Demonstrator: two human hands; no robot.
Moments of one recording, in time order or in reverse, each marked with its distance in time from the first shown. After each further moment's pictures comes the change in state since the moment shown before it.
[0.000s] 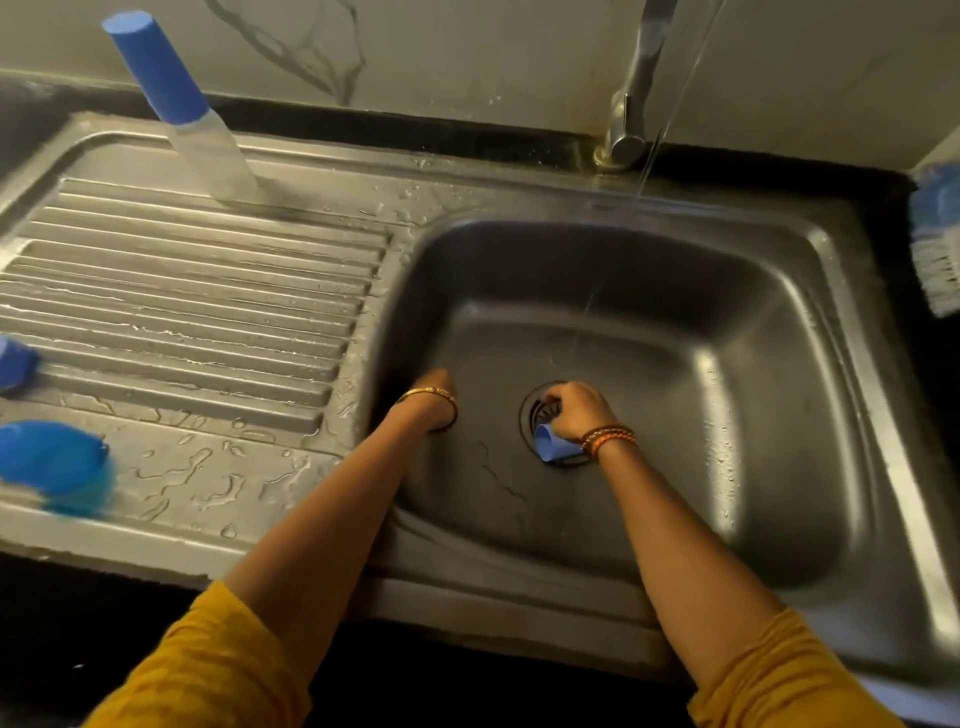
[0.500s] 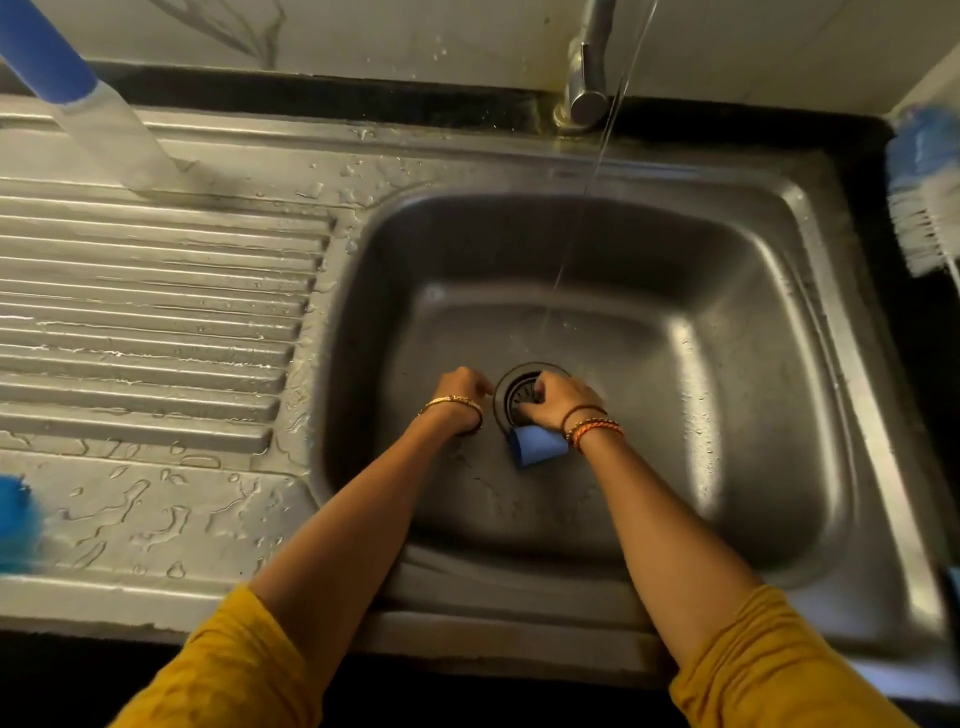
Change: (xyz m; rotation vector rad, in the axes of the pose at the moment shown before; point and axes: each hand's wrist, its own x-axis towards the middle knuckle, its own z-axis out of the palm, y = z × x) left_hand 0.017 0.041 0.043 -0.141 -0.009 0.142; right_hand 0.012 0.016 0.012 0.031 -0.046 0.171
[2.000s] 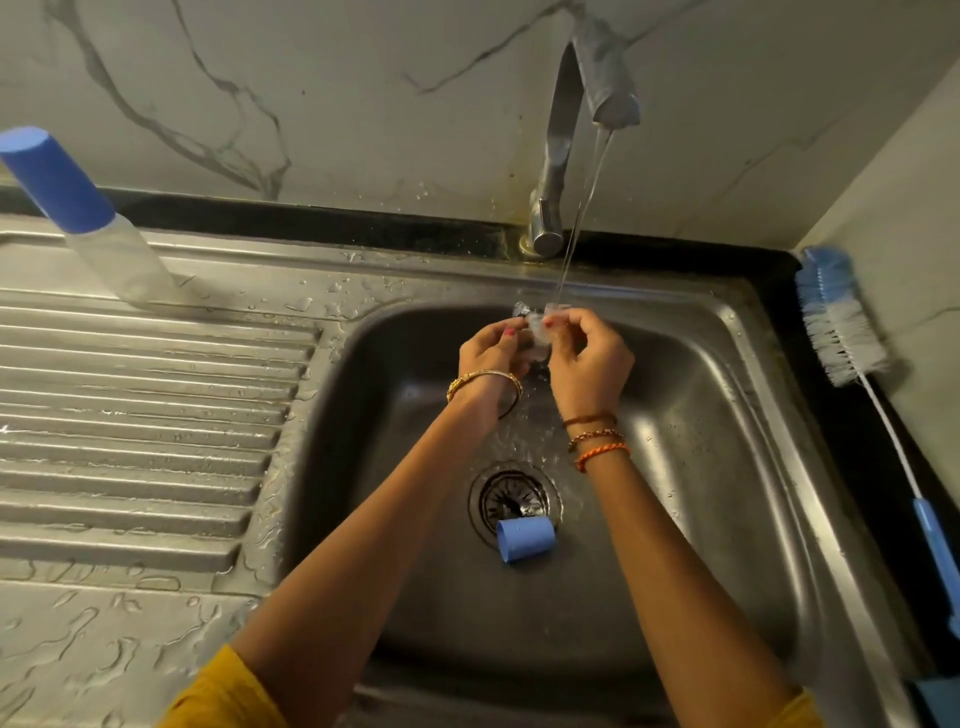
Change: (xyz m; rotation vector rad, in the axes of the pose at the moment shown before) left_hand 0.019 0.118 -0.069 -1.361 0.160 0.115; right_hand -0.014 -0.044 -0.119 0.701 1.085 -0.341
